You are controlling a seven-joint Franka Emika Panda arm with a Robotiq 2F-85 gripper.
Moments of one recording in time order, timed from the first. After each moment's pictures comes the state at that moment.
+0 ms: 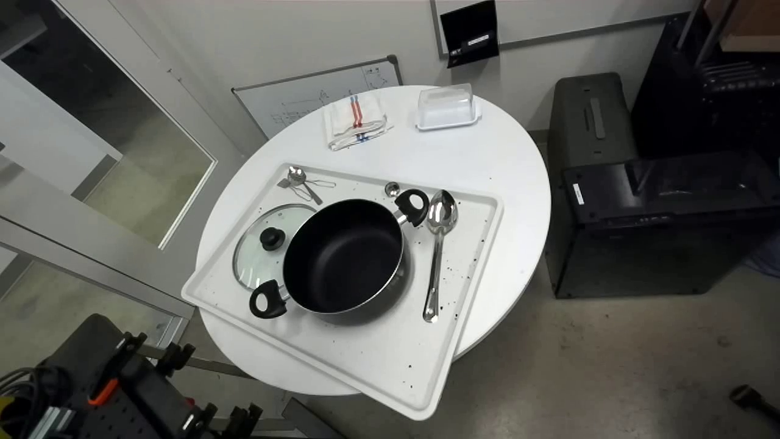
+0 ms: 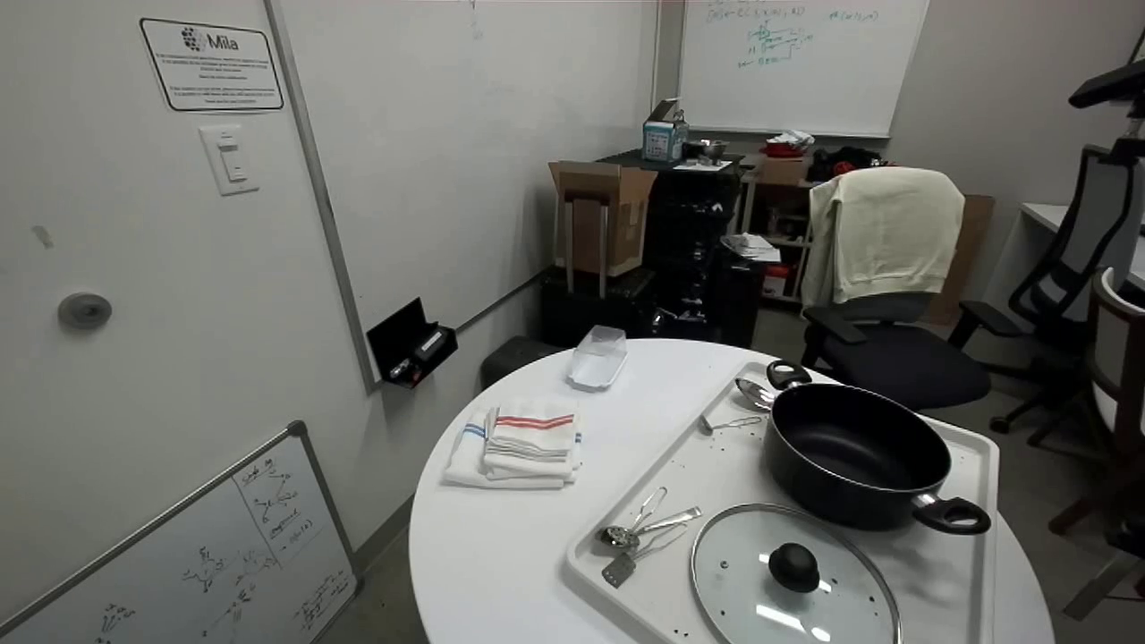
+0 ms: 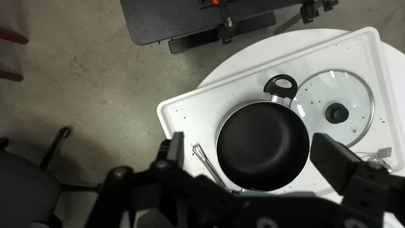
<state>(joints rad) -0.21 -0.42 -0.24 -2.29 -0.14 1.72 -0.12</state>
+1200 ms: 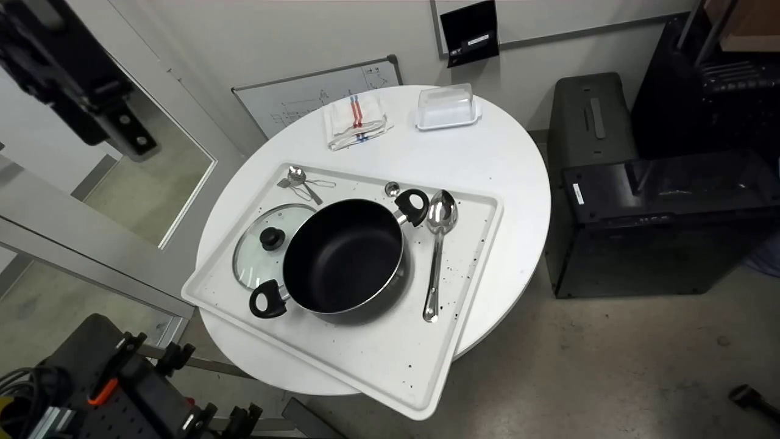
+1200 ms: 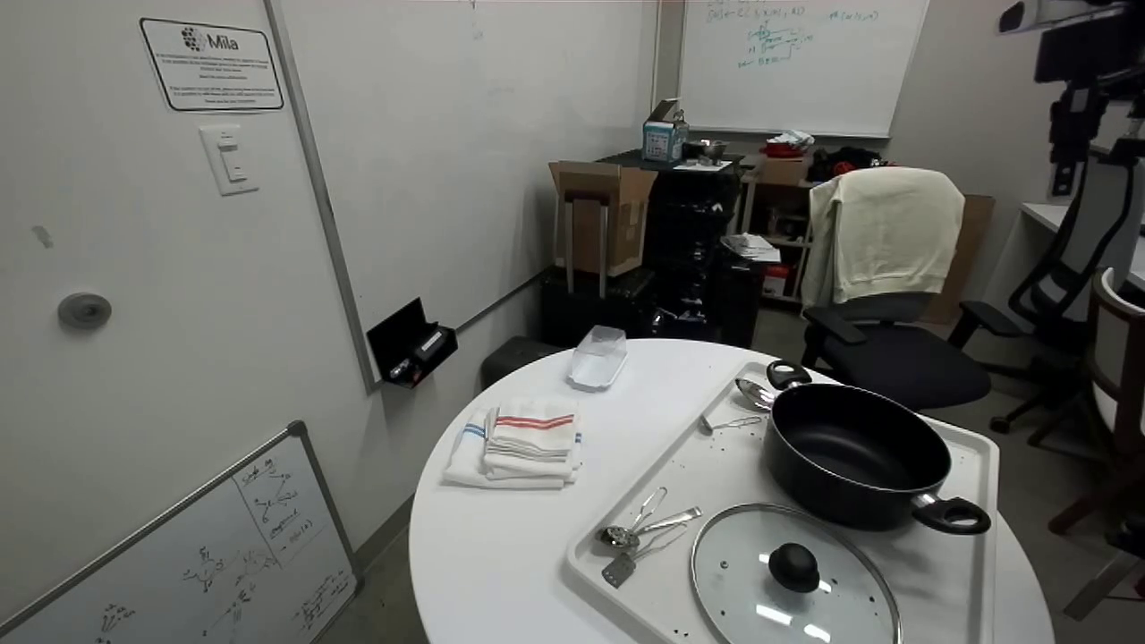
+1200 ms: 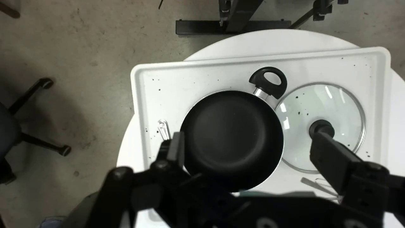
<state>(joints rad) -0.09 -0.24 -0.15 -2.30 -0.14 1.89 -0.20</state>
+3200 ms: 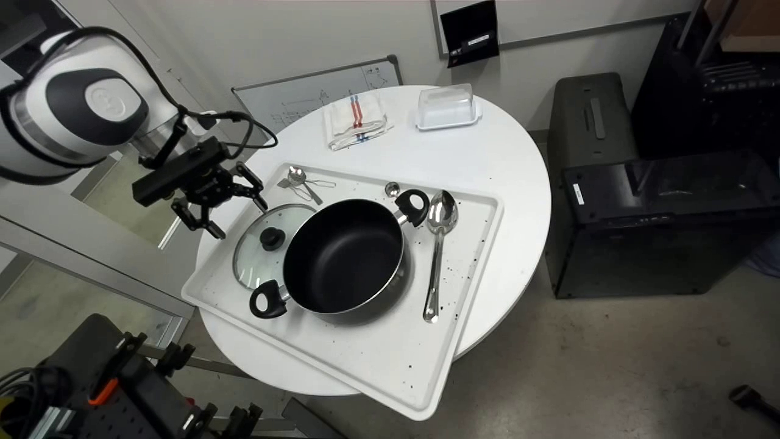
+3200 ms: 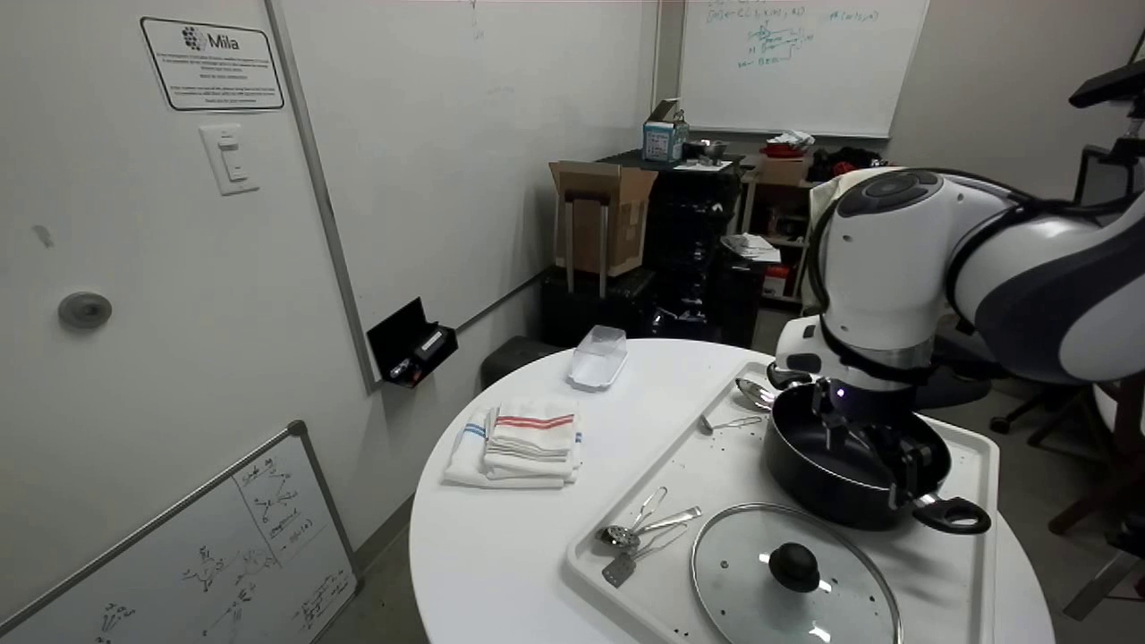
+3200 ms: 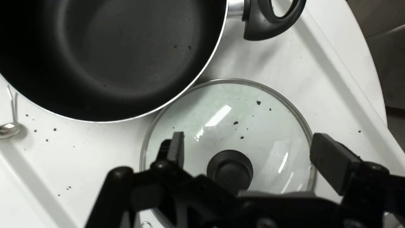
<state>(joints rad) 0.14 0.47 0.09 -2.29 -0.45 2.55 -0.43</state>
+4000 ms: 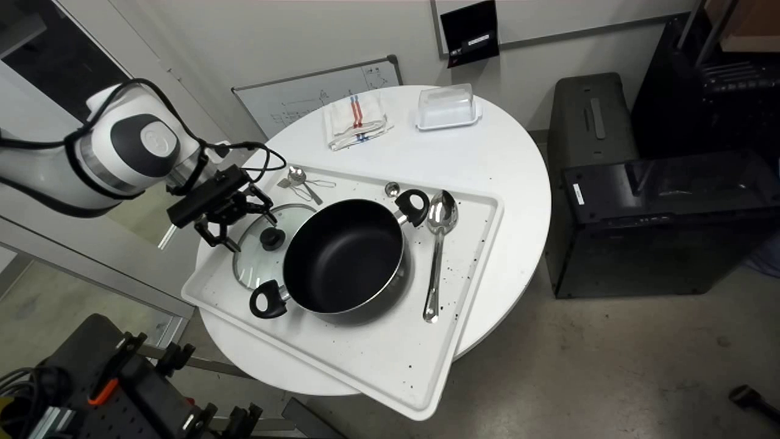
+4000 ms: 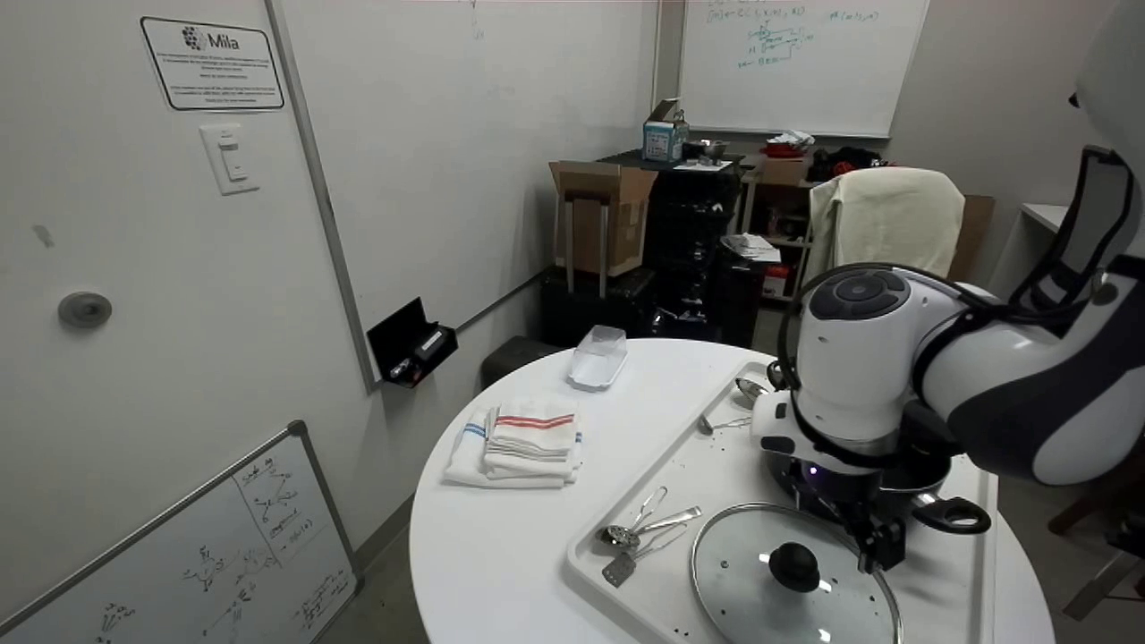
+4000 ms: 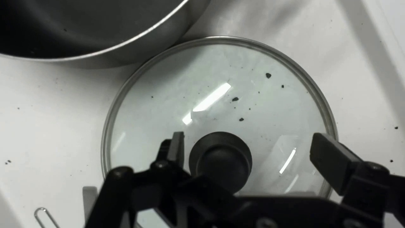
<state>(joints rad) 0.22 0.69 0.06 -2.18 -0.54 2.67 -0.37</state>
